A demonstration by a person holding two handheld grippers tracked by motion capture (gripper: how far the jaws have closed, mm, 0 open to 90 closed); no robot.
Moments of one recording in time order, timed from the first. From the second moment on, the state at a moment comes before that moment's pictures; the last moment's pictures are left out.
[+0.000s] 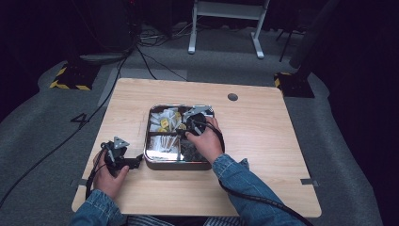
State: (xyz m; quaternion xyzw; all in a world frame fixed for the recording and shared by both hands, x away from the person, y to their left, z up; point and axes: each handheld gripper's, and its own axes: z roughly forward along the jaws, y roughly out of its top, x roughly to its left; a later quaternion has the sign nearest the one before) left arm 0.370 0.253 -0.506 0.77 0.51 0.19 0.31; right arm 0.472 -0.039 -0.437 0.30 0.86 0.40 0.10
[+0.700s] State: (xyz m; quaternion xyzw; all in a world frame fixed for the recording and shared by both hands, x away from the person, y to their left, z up) left arm 0.370 0.253 -0.506 0.77 0.51 0.19 0.31; right arm 0.470 -0.038 -0.439 0.30 0.86 0.40 0.11
